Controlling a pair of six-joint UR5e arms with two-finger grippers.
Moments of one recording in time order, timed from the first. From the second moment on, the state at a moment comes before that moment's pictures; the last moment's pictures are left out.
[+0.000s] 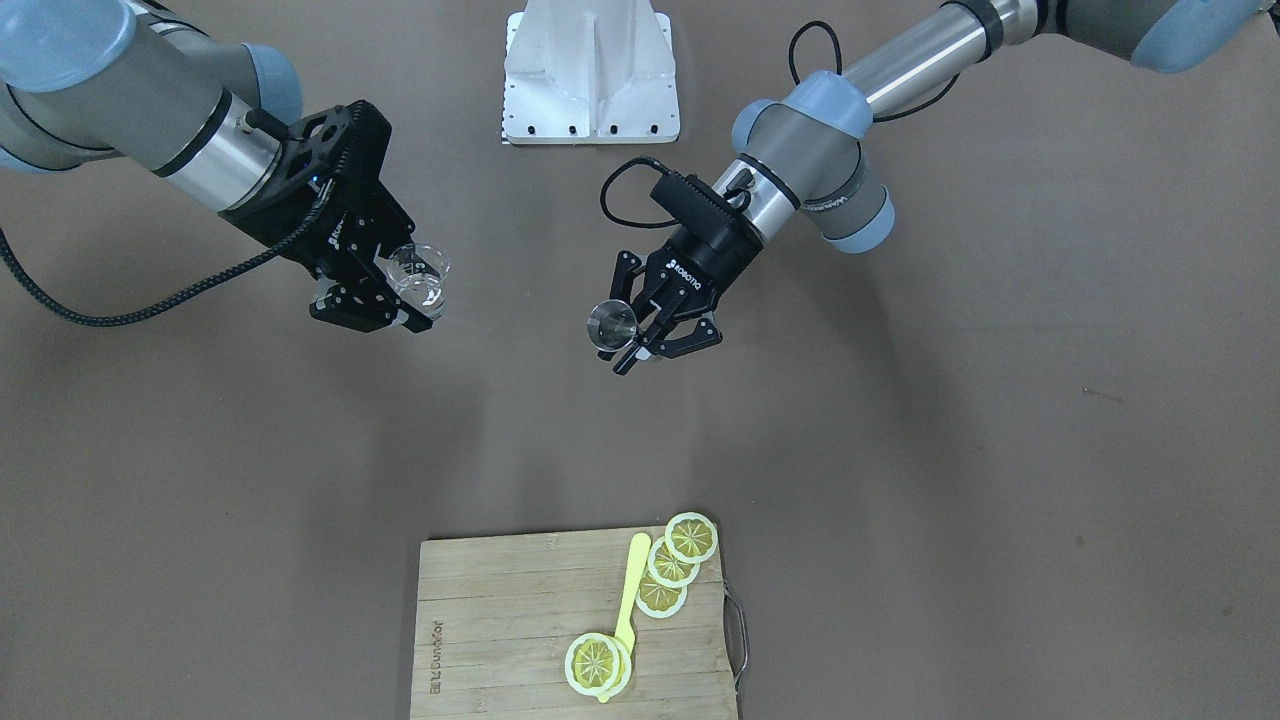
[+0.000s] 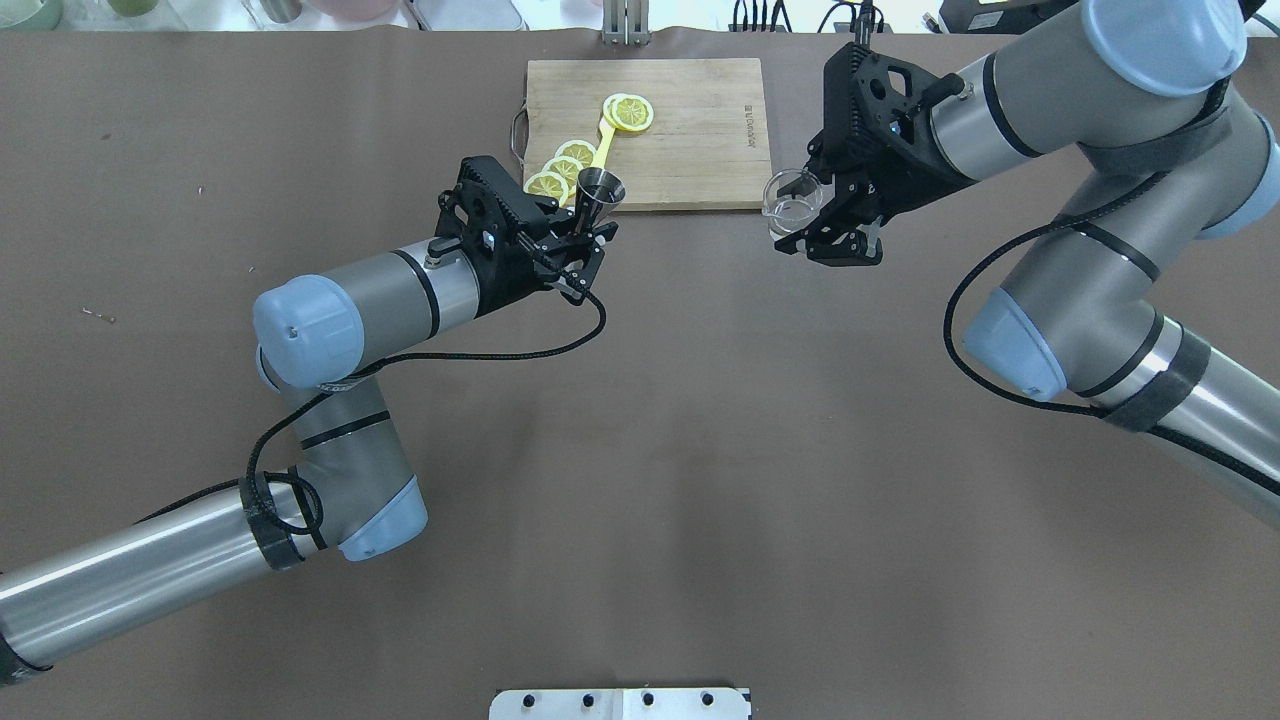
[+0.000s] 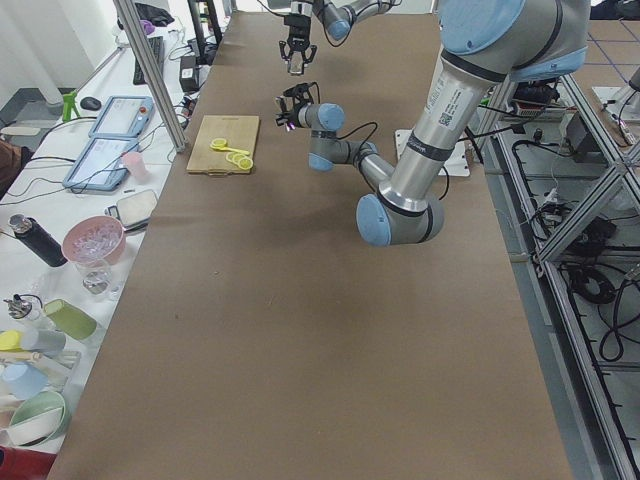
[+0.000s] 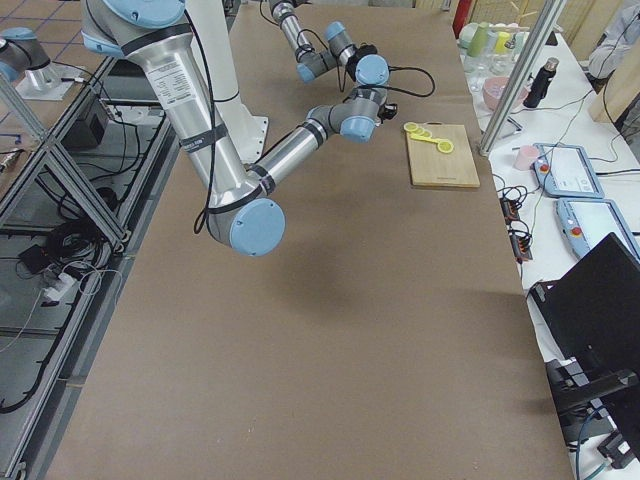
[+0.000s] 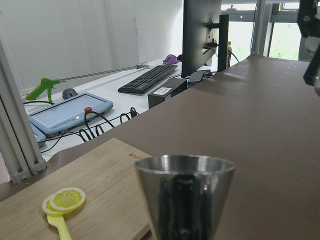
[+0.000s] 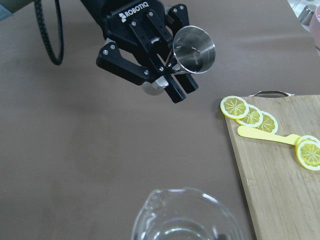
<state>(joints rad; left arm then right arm) -0.54 -2.18 -1.42 -2.86 -1.48 -0.42 0.88 -1.08 1.77 -1.04 2.27 -0.28</state>
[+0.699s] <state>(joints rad) -0.53 -2.17 -1.35 -3.02 -1.51 -0.39 0.89 -1.01 1.79 -1.21 2.28 -0.29</state>
